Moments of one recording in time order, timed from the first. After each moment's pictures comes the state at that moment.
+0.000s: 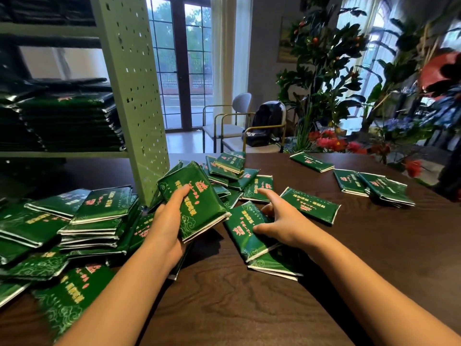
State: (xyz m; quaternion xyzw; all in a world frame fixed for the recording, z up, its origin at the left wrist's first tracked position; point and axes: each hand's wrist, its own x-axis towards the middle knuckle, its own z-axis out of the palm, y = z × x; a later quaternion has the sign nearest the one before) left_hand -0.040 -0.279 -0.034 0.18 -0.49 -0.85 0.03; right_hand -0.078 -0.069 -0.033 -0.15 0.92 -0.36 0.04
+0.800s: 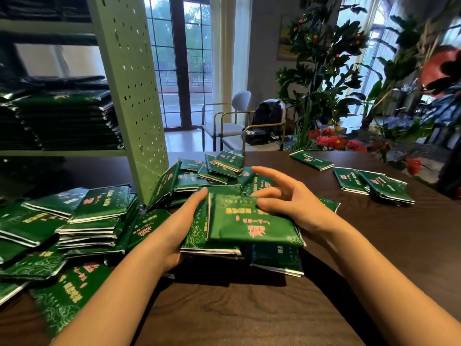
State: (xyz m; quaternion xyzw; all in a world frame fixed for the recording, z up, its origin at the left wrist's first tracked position) left_hand -0.027 -0.270 -0.022 0.11 -0.65 -0.74 -0.13; right_hand -0.068 -0.057 -0.006 -0.25 0.69 -0.67 0.09
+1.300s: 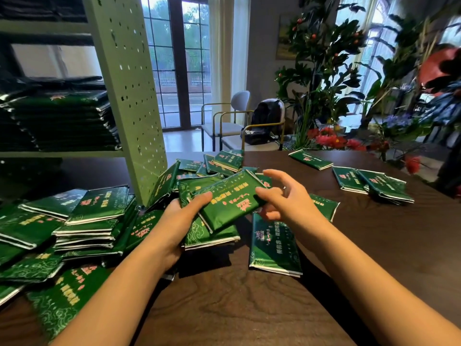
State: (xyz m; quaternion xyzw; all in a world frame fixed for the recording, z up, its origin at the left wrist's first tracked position) left_hand -0.027 -0.267 -0.024 0.10 -0.65 -0.75 0.00; right_hand -0.067 -0.072 -0.015 -0.13 0.70 -0.70 0.00
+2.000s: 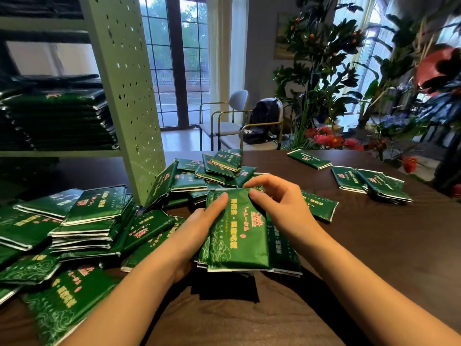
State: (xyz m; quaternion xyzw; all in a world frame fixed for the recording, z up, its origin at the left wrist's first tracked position) left_hand -0.024 -0.247 -0.028 0.03 -0.66 -0.74 -0.11; right_hand -0.062 -0.083 -0.020 -0.25 0.72 -0.64 -0.09
